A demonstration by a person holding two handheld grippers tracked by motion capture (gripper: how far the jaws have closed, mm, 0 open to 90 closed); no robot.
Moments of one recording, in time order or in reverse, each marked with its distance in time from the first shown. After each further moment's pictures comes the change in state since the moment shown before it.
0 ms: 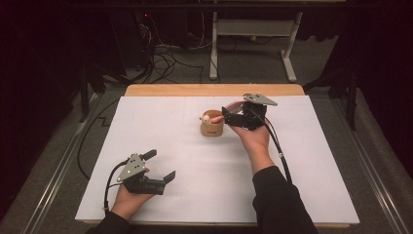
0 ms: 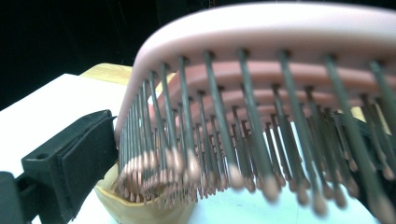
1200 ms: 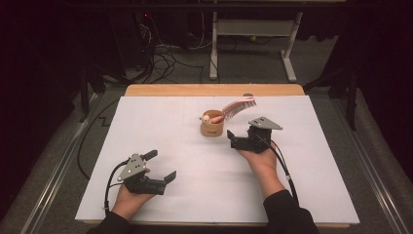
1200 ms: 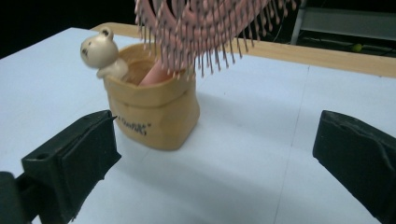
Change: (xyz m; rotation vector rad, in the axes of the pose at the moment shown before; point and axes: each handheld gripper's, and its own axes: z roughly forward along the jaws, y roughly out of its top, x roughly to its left) left arm 0.000 0.000 0.001 0.005 -0.007 -0.014; right arm -0.001 -0.059 -0.033 0.058 0.020 -0.044
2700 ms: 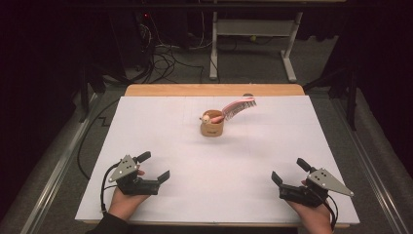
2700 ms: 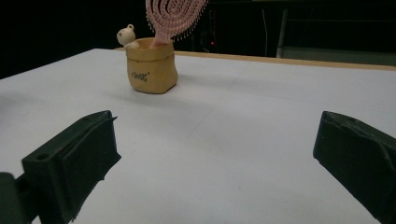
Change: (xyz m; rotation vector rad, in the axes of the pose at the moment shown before) left arm 0.006 -0.007 -0.015 -0.026 0.021 -0.070; right arm -0.039 -0.090 -0.158 -0.194 0.000 -0.002
